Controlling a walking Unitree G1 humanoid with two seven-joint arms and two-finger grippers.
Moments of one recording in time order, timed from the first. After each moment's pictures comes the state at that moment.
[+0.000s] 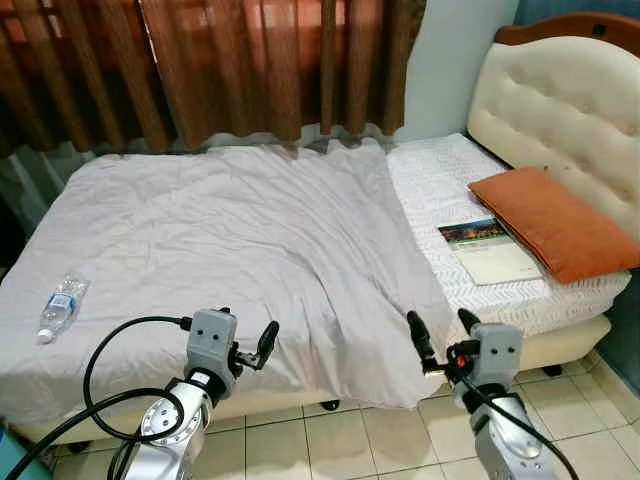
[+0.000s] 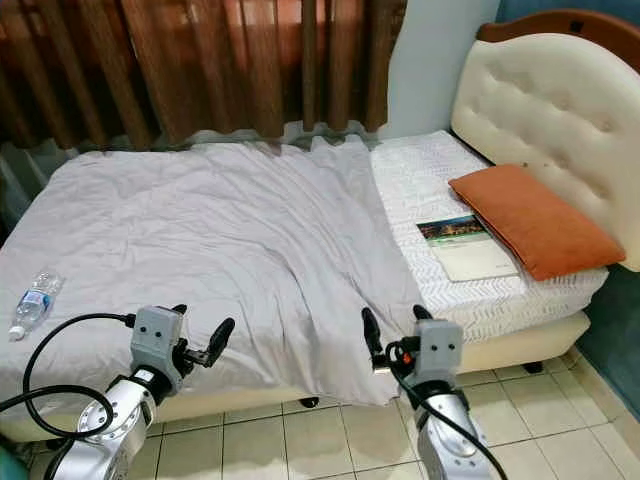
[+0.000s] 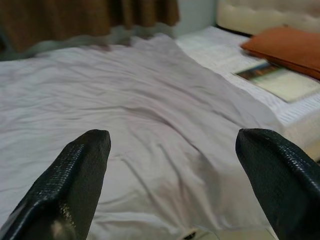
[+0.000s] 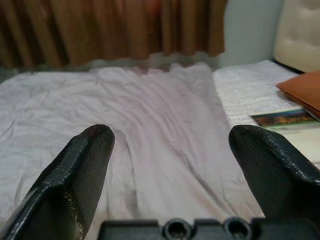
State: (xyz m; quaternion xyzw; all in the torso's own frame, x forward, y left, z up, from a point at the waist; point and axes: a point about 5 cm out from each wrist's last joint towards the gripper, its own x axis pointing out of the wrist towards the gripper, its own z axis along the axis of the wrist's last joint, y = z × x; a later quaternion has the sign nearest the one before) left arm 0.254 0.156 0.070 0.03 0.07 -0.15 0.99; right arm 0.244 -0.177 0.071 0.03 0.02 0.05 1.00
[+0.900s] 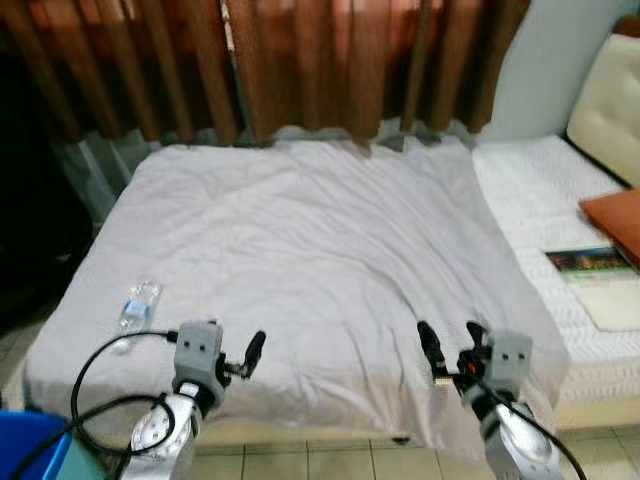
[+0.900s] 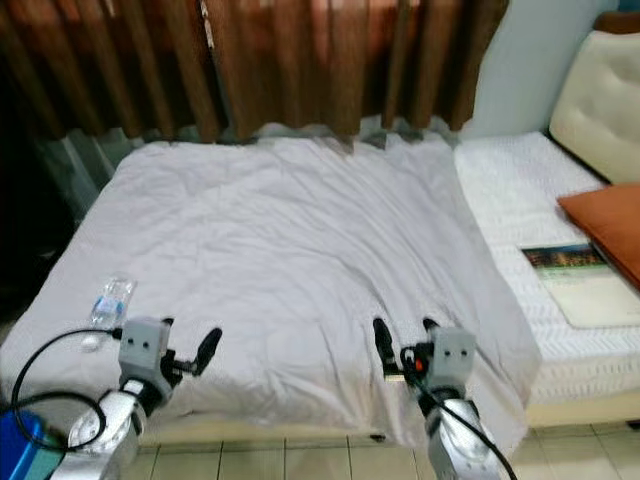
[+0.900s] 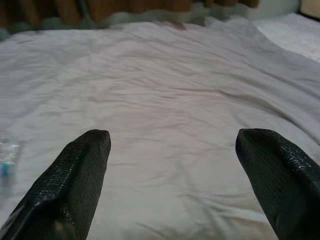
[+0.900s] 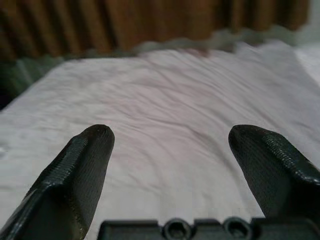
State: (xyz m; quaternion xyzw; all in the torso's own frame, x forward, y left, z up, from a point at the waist) left arm 0.247 0.171 0.057 0.02 0.08 -0.13 0.99; right arm 0.247 -0.181 0.065 0.07 0.04 0.06 1.00
